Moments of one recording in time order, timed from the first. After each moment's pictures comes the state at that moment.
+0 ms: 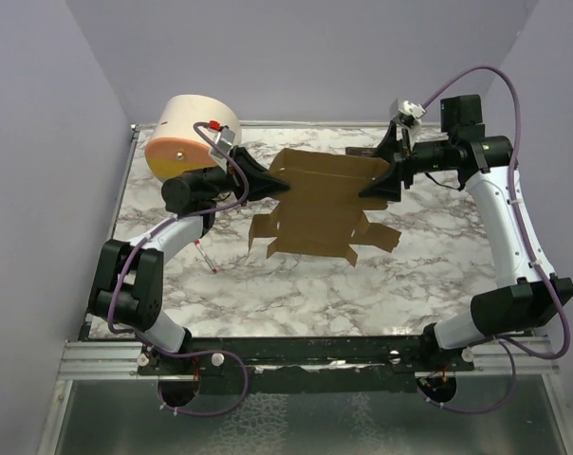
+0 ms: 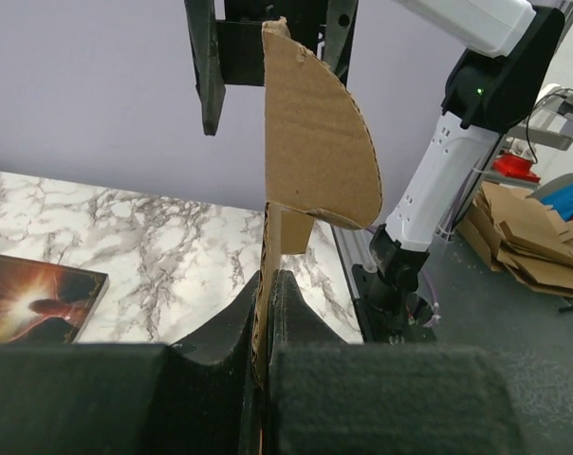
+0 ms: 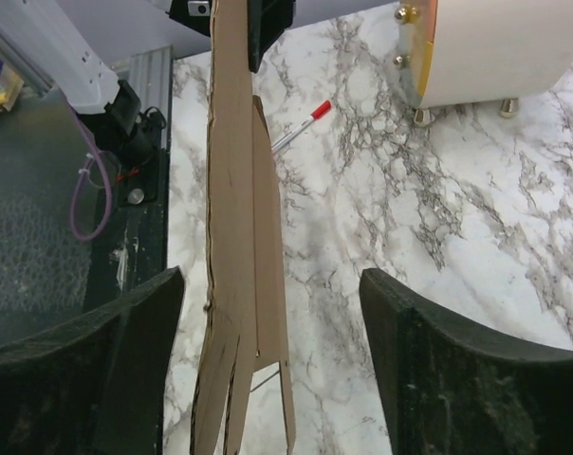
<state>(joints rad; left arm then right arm) -0.27 1.56 0.92 1.50 1.19 -1.06 0.12 1.48 1.70 -1.02 -1.27 -0.62</state>
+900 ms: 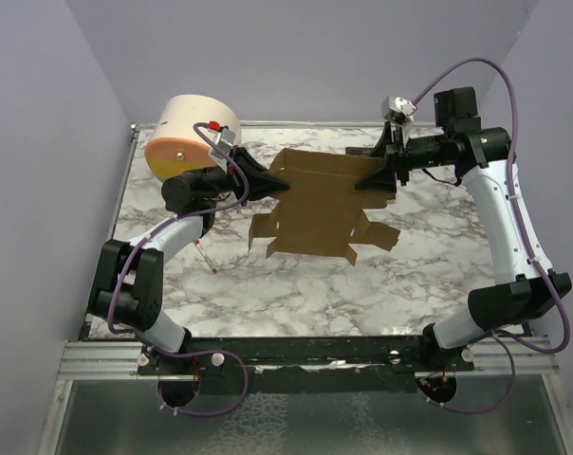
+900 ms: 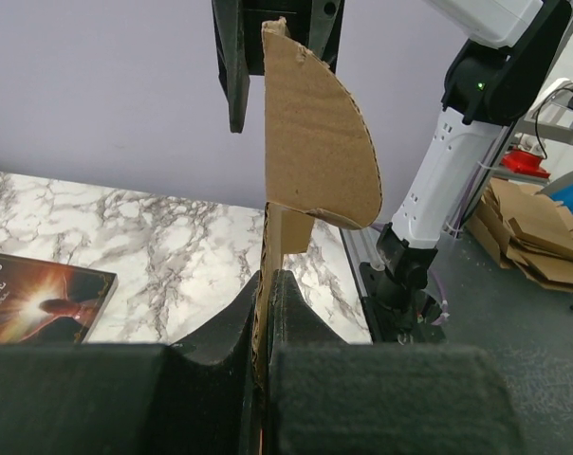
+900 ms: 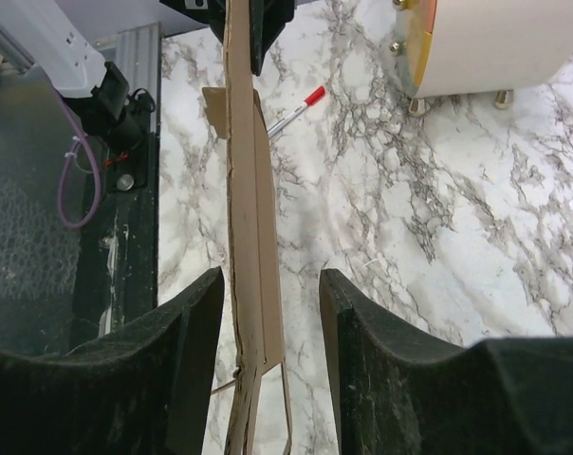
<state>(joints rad) -0.27 1.56 0.93 1.48 1.19 -1.03 0.18 1.53 1.81 -1.11 -1.18 -0.66</state>
